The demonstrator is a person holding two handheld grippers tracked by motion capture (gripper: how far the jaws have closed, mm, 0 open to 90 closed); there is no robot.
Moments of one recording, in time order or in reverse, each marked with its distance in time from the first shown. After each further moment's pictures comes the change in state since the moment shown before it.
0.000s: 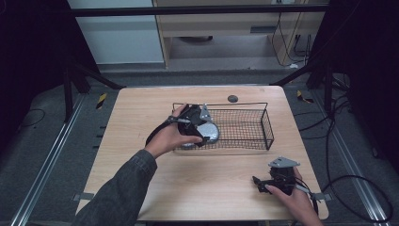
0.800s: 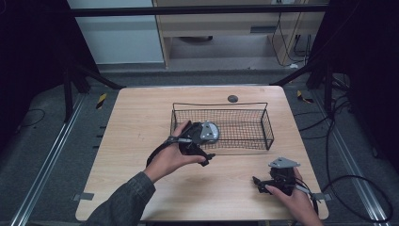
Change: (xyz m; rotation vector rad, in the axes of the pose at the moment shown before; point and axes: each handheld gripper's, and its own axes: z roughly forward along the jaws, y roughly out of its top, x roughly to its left) left arm -0.055 -0.011 -0.016 -0.069 -0.032 -0.048; right arm 0.000 -0.001 -0.001 0.000 0.000 -0.003
